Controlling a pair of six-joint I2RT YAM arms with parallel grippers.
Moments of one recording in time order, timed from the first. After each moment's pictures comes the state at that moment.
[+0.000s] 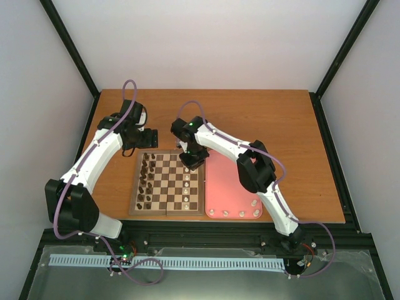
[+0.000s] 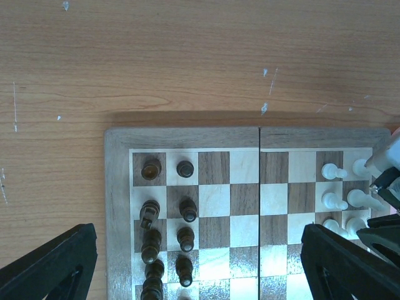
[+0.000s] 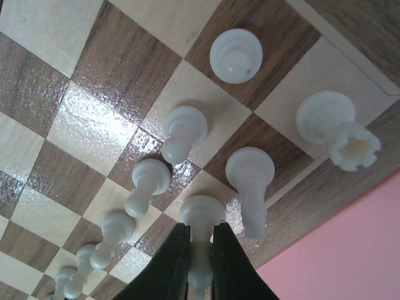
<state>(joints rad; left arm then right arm) -0.22 1.45 1.29 -0.97 0.00 -0.29 0.84 2.33 2.08 -1.30 -0.14 0.21</state>
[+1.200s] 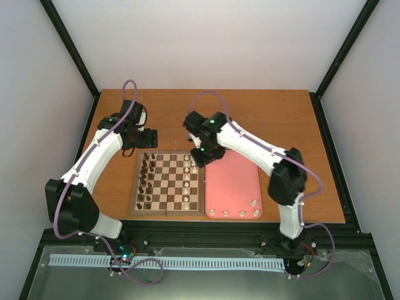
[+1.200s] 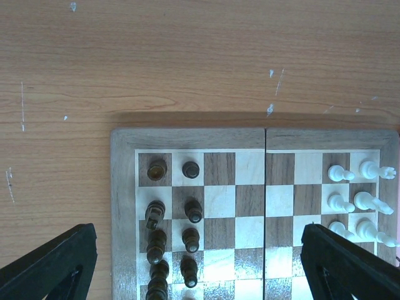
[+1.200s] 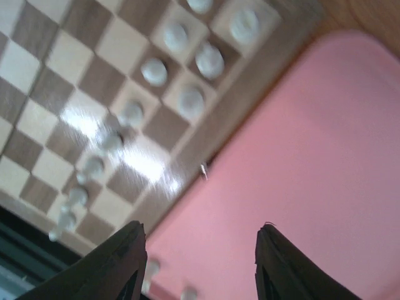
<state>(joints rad) -0.22 1.45 1.29 -0.97 -0.01 -0.29 0.84 2.05 1.91 -1.29 -0.07 0.21</state>
